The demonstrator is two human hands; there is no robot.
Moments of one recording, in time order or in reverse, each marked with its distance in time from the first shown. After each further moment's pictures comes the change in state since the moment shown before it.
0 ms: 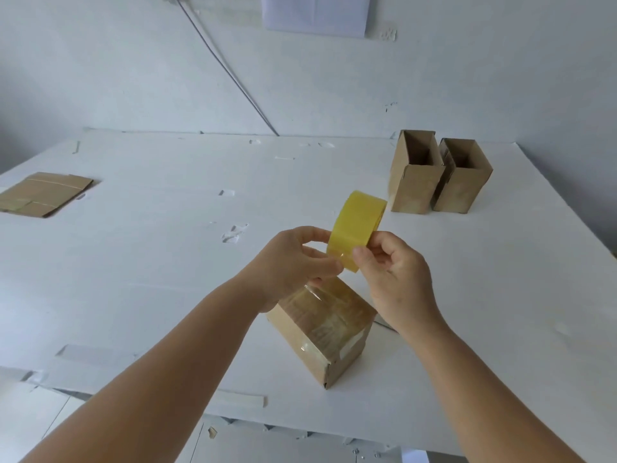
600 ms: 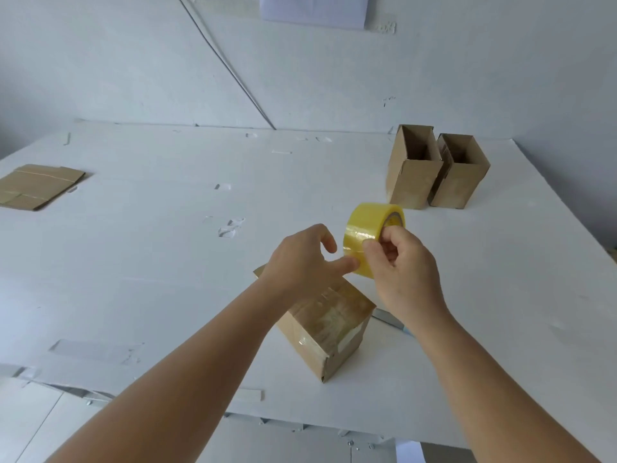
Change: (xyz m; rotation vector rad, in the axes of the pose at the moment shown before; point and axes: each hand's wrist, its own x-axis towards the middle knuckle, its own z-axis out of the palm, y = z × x) left_hand 0.011 -0.006 0.023 0.595 0.227 0.029; right_hand 0.005 0.004 -0.005 -0.275 0.096 0.001
